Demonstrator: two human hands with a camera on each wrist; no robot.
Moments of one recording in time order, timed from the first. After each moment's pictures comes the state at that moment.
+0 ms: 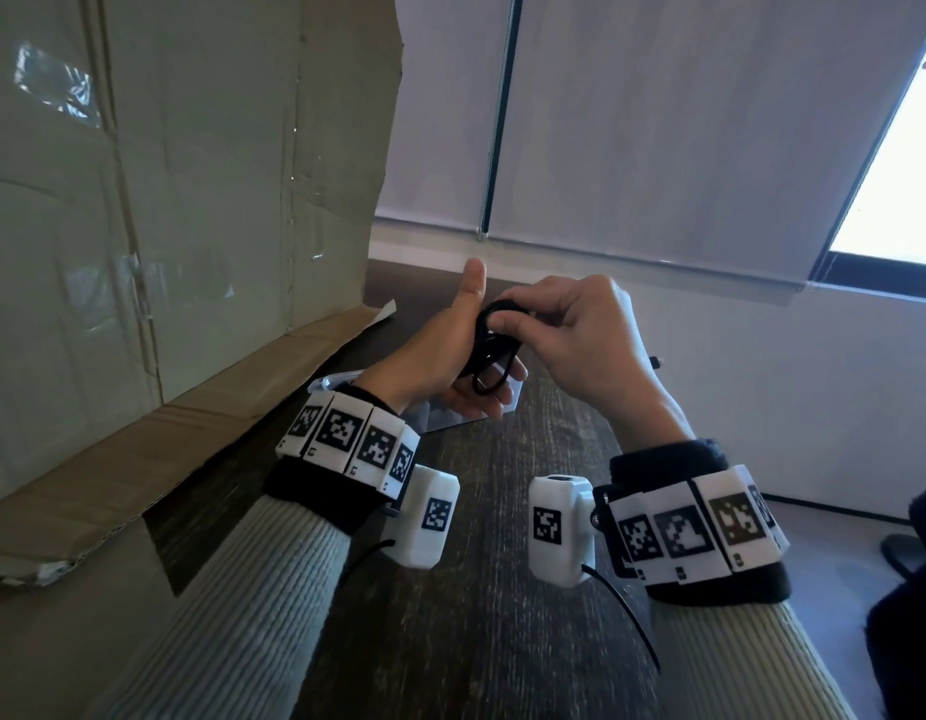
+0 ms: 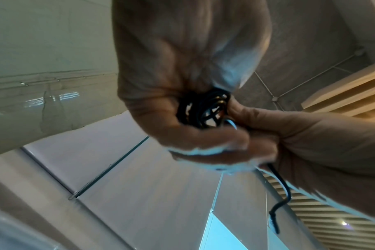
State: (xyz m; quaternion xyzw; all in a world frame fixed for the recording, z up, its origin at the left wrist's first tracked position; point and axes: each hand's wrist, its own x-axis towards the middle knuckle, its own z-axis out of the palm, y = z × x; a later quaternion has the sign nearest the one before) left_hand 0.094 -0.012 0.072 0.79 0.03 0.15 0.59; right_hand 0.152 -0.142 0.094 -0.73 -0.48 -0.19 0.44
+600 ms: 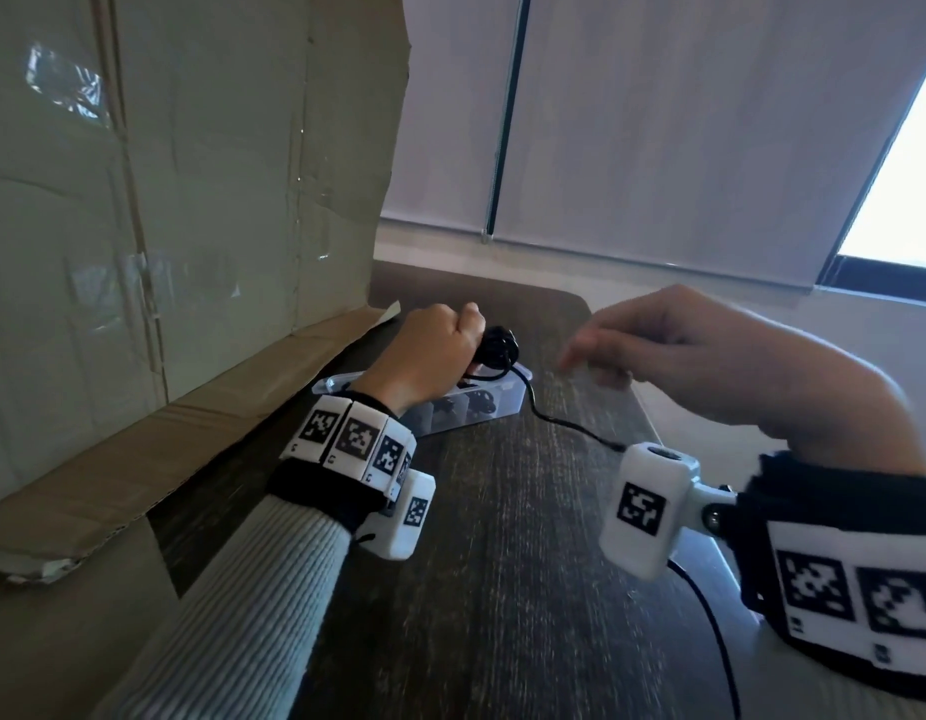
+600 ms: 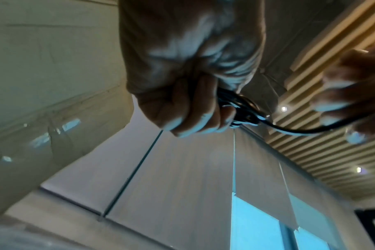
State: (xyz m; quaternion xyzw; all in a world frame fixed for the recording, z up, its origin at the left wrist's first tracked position) left_hand 0.095 0.002 0.067 0.87 0.10 0.31 0.36; right_hand 0.122 -0.209 0.138 -0.82 -0.50 0.01 0.27
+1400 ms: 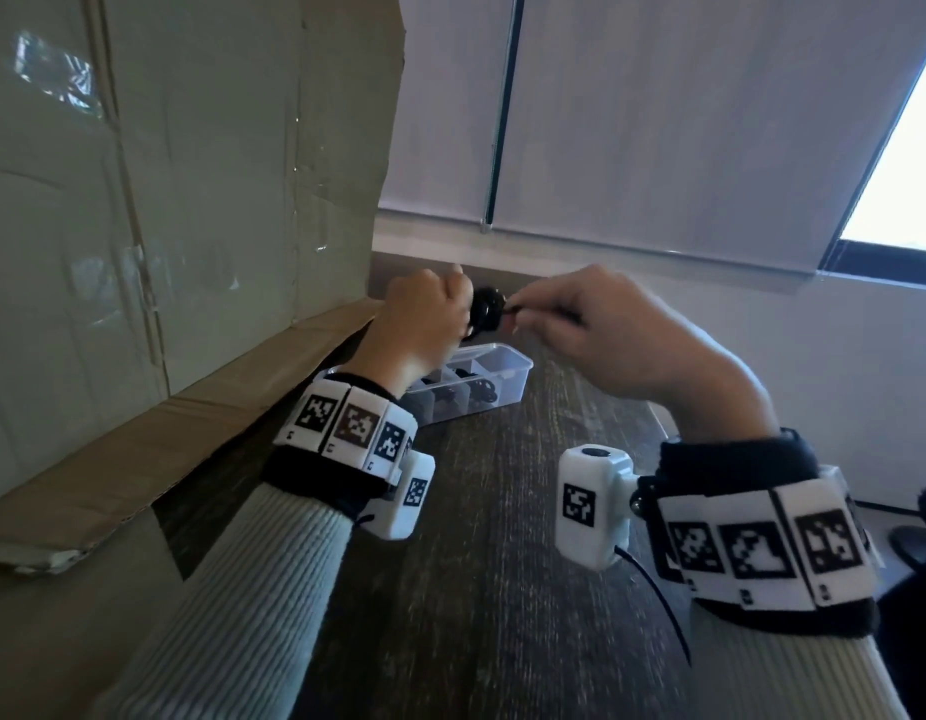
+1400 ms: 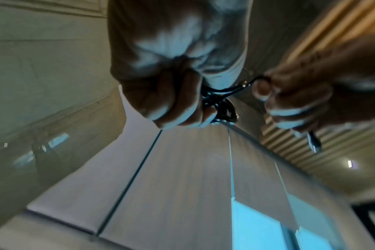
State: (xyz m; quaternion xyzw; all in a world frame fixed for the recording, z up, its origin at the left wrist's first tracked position) left_hand 0.087 -0.001 0.087 0.85 0.19 0.35 0.34; right_hand 0.130 -0.165 0.119 -0.81 -0.51 -0.10 0.26
